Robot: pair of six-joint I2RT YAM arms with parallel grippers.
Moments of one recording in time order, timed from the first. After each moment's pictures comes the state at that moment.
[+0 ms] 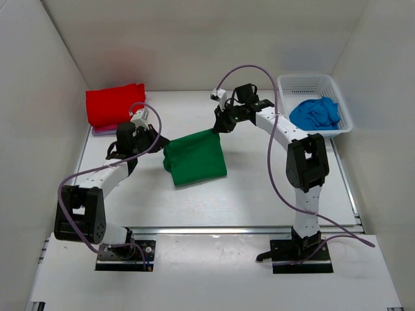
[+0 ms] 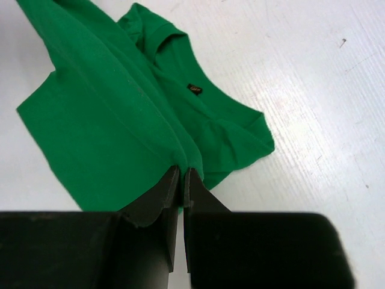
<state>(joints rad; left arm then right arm) -0.11 1.39 0.75 0.21 0.43 -0.44 0.40 2.04 1.74 -0.51 -0.71 -0.38</state>
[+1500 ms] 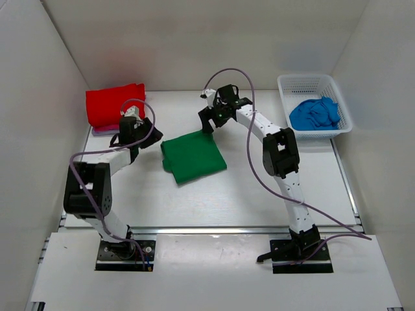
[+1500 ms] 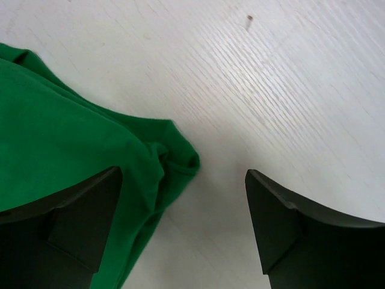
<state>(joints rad) -0.06 1.66 0.87 0.22 0.17 -0.54 0.44 2.47 2.19 -0.57 -0.41 -0.23</state>
